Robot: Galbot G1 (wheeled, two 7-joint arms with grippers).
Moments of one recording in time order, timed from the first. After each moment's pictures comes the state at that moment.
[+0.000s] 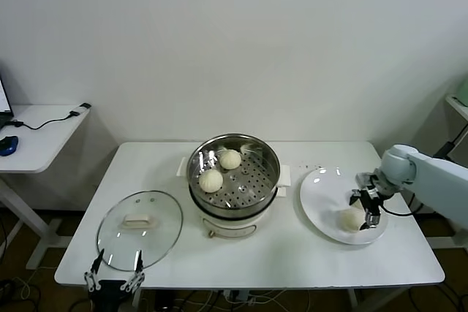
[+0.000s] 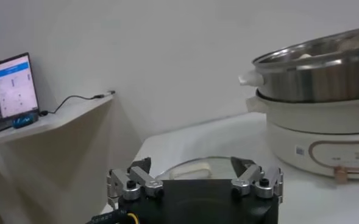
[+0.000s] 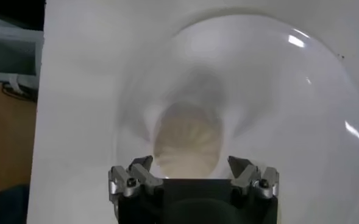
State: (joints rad) left arm 1.89 -1.59 -0.72 -2.08 0.15 -0.10 0.01; right arm 0.16 0.64 -1.16 1.13 0.10 -0.12 -1.05
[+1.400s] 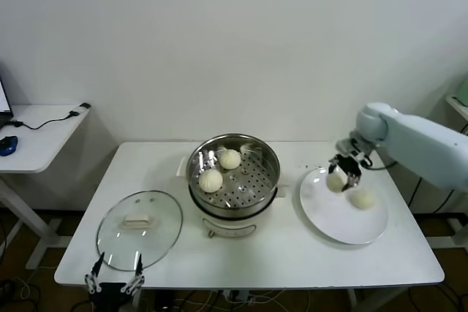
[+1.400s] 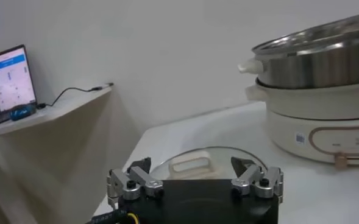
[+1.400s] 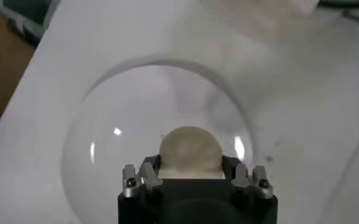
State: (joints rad) left arm 1.88 -1.58 -0.72 -2.06 0.15 -0.09 0.01; right arm 0.44 0.86 -1.22 1.00 0.00 0.24 -1.23
